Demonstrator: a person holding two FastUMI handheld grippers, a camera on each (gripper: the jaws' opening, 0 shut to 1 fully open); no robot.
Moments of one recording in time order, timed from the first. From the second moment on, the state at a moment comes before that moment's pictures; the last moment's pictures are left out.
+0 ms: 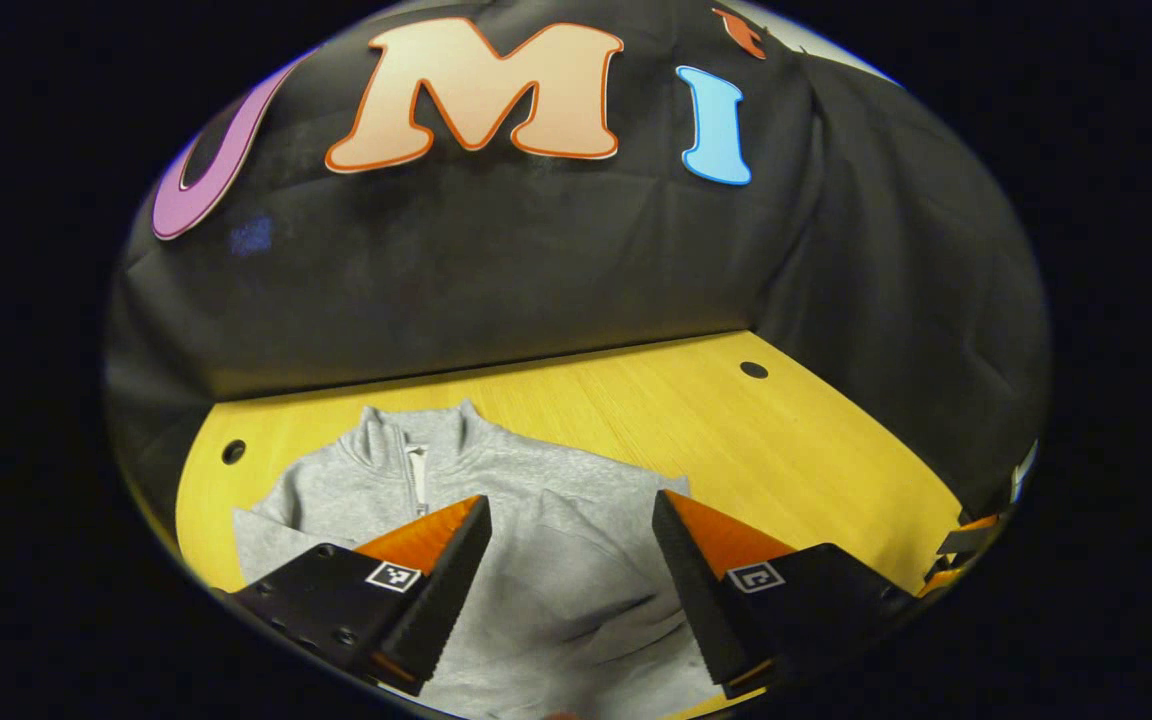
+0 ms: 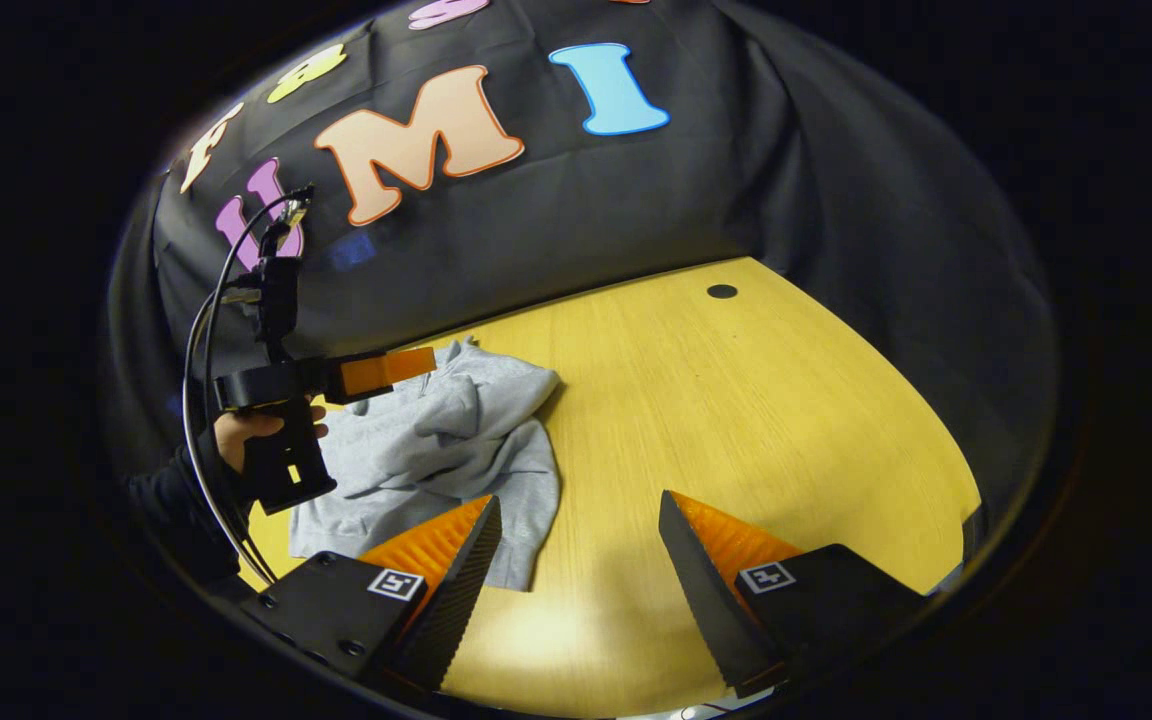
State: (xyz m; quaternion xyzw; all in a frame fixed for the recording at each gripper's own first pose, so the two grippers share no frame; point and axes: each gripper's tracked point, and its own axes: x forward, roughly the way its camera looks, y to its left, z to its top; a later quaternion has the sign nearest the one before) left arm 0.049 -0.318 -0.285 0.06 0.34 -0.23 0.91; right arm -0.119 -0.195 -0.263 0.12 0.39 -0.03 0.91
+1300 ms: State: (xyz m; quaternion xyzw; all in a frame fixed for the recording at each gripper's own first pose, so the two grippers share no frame) left arm -0.106 -0.038 -0.335 0.05 0.42 -0.06 0.91; right arm -0.092 -0.120 -0.341 0.02 0.45 0.02 0.89
